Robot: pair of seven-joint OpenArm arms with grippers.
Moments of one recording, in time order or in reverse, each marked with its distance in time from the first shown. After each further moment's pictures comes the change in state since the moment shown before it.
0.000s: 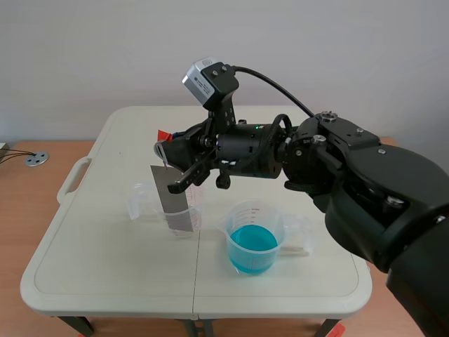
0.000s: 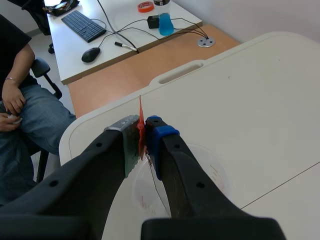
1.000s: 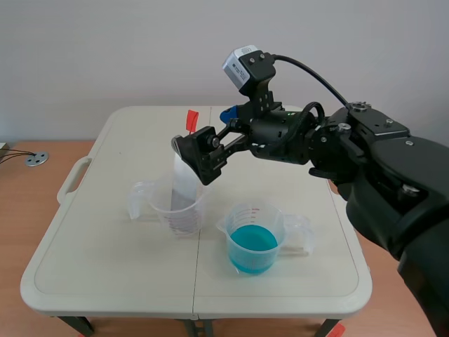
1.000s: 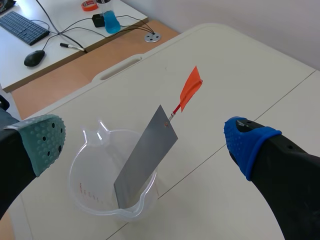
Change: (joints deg) left arm 0.0 0.0 0.1 0.0 -0.2 0.0 0.2; right arm -0.2 0.1 9.0 0.0 -4.5 -3.7 -1.0
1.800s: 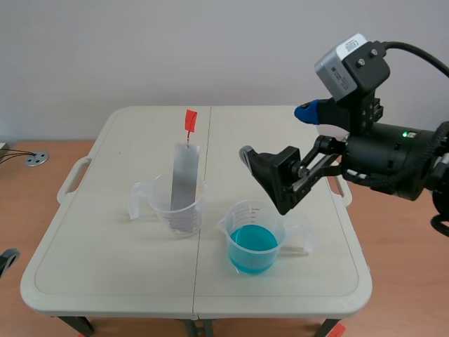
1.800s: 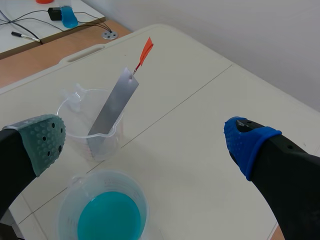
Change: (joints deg) left arm -24.9 0.3 0.1 0.5 -4.3 -2.1 -2.3; right arm -25.8 15.9 11.5 31.4 0.1 -5.7 2.7
